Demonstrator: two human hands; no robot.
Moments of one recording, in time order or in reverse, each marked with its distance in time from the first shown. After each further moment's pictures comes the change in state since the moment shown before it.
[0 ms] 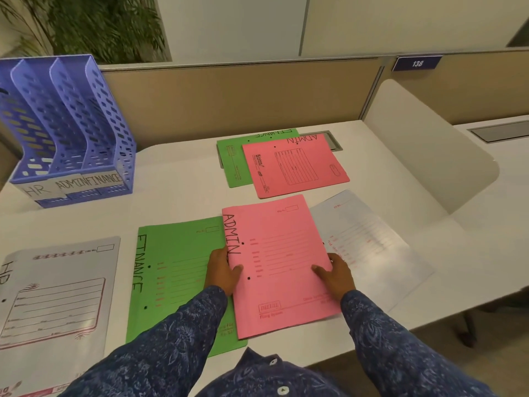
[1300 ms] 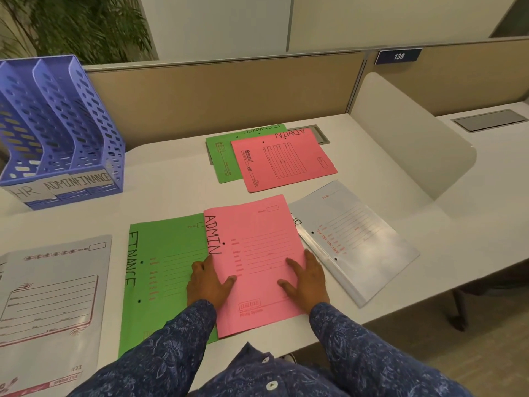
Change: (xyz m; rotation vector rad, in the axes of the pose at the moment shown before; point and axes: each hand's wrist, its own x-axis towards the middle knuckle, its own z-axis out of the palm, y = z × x) left_hand -0.042 -0.022 -0.001 0.344 0.048 -0.058; right_hand -0.041 0.020 0.049 -0.692 -0.051 -0.273
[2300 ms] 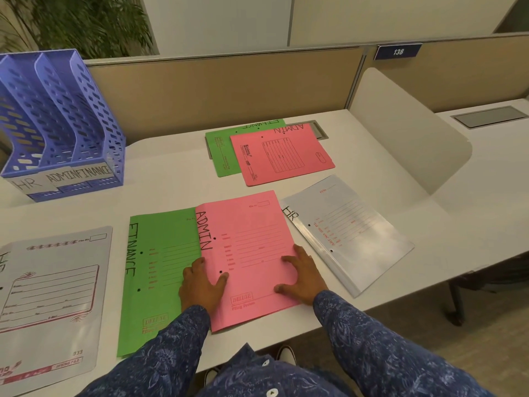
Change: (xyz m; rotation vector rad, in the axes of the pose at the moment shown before) left_hand -0.029 -0.010 0.005 -0.093 0.101 -0.102; right_hand -0.009 0.008 -0.014 0.262 -0.129 -0.048
